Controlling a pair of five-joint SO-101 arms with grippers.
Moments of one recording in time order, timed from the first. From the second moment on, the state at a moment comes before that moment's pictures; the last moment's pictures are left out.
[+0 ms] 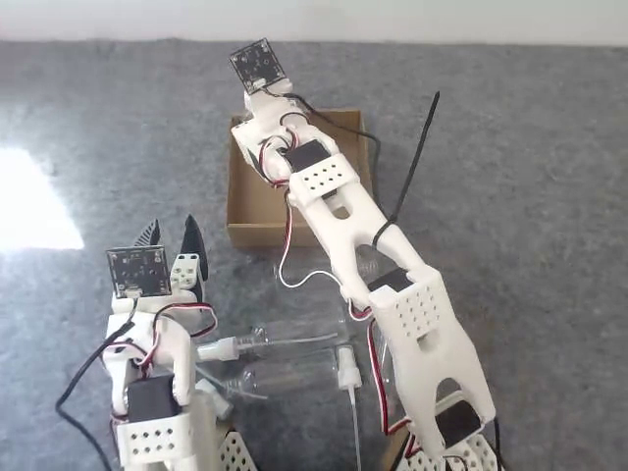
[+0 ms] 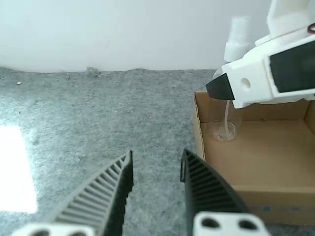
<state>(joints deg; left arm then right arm) -14.2 -103.3 96.9 38.1 0.3 -34.5 49.3 -40.0 32.5 1.0</state>
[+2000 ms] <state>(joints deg) -14.2 -103.3 96.9 38.1 0.2 -34.4 46.9 -42.0 44.7 0.9</state>
